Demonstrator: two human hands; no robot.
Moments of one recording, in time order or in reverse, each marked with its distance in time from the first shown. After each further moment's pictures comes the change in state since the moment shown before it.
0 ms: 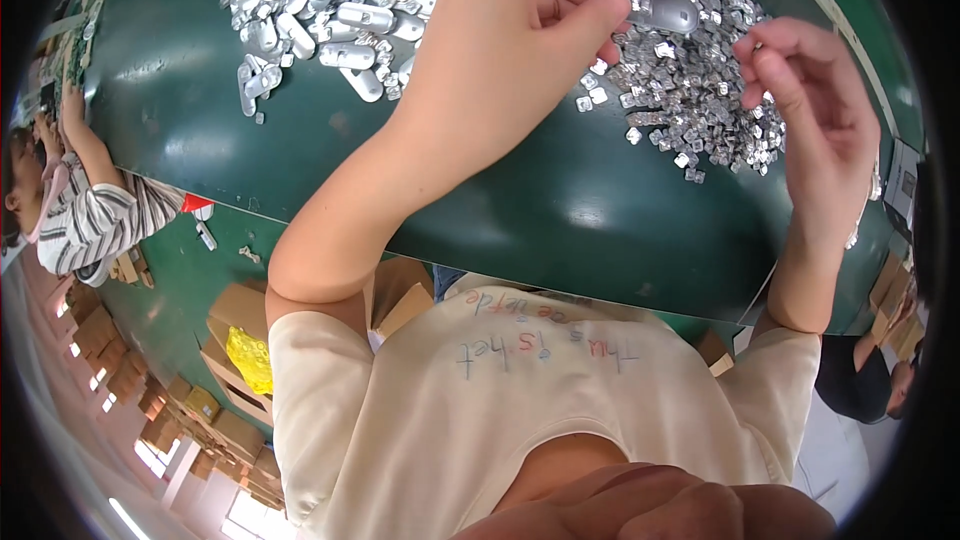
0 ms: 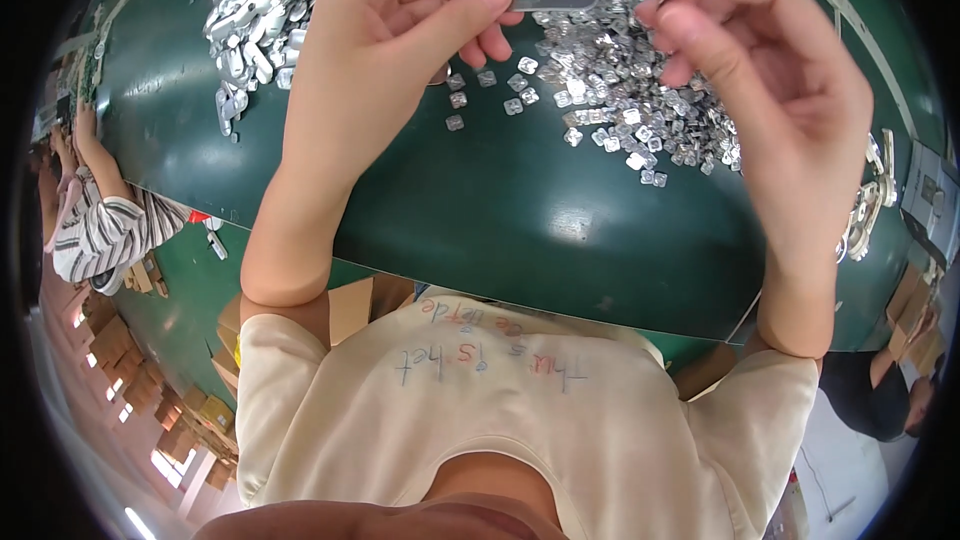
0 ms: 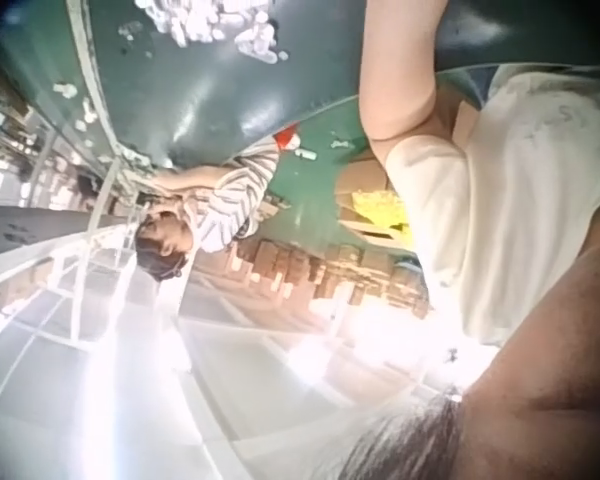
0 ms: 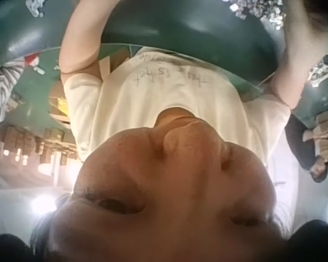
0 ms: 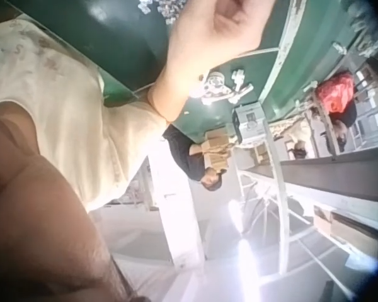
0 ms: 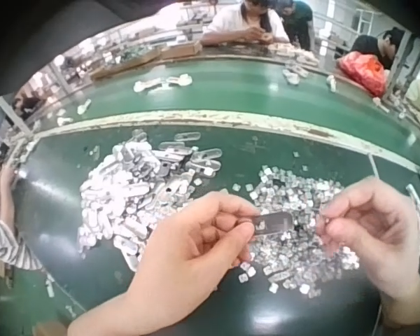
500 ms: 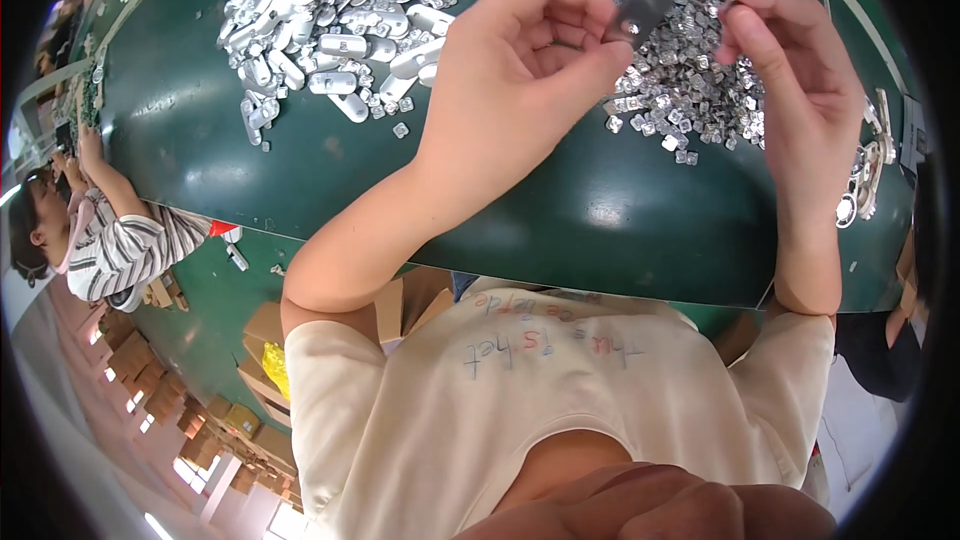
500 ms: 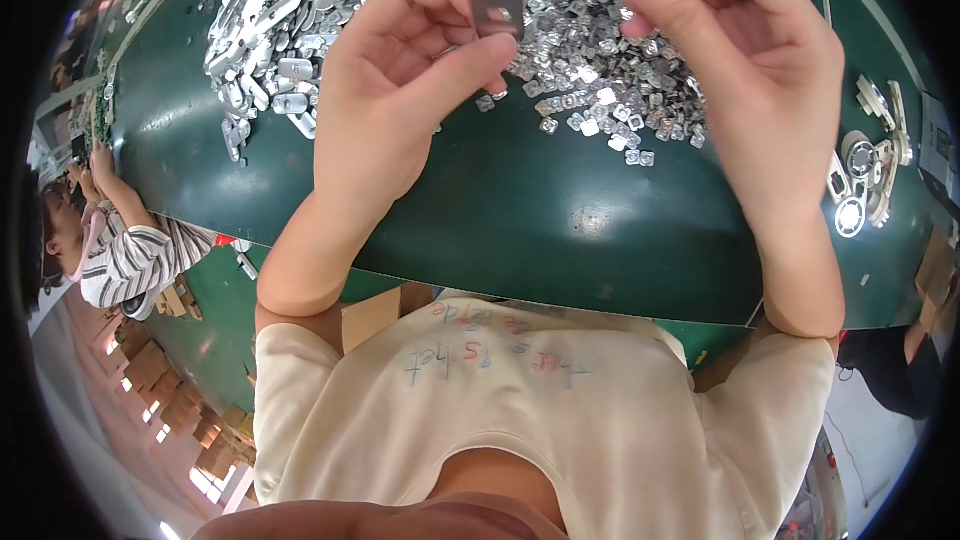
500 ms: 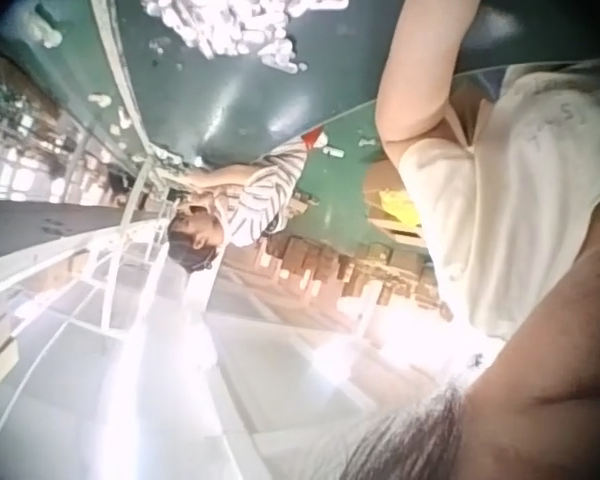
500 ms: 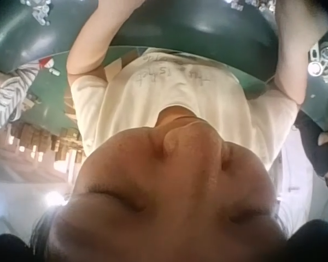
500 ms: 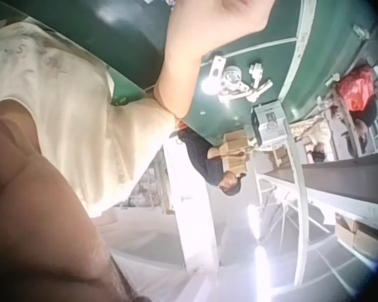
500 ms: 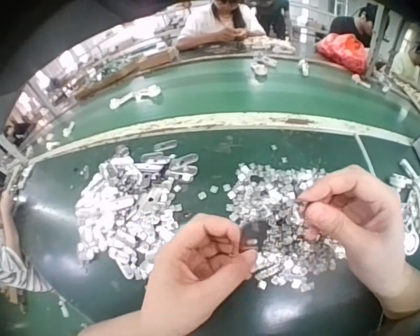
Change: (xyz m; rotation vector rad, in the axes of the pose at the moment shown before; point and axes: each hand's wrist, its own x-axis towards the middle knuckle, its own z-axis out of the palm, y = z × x) left_hand -0.007 -0.028 0.027 -0.106 -0.049 0.249; right_hand -0.014 0.018 -0.002 0.109 0.162 -0.007
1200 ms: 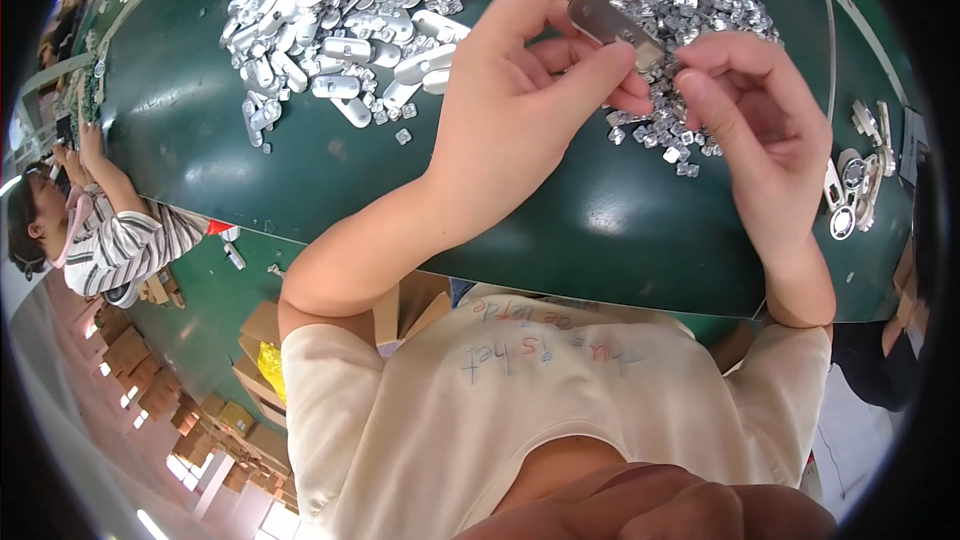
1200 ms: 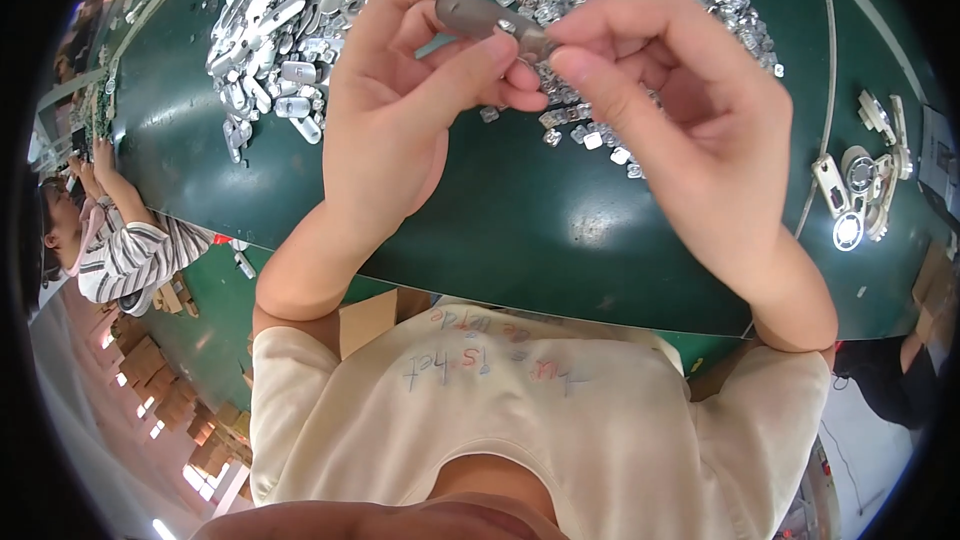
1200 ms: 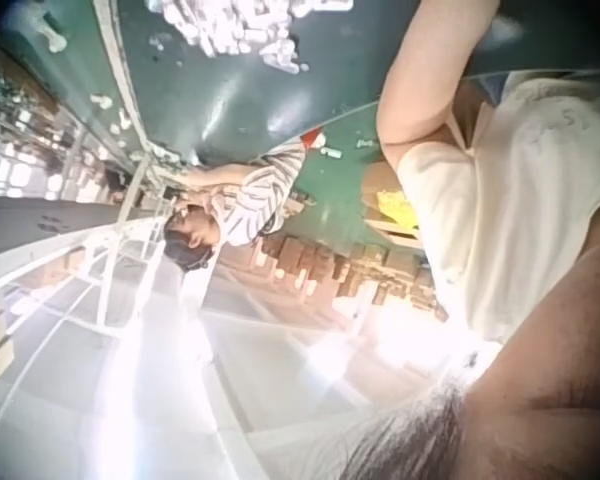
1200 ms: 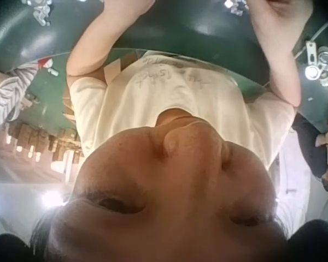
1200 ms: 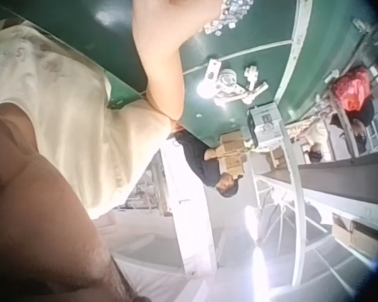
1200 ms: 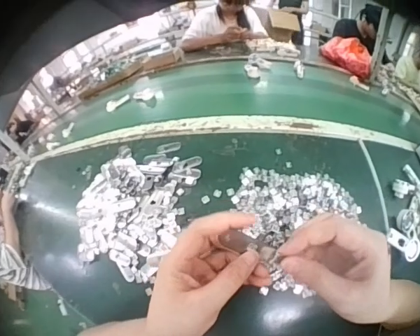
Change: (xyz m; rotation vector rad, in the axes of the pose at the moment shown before) left_hand -0.001 0.002 0.004 -0.214 0.015 0.012; right_hand -0.014 -0.012 0.024 0.141 -0.097 0.171
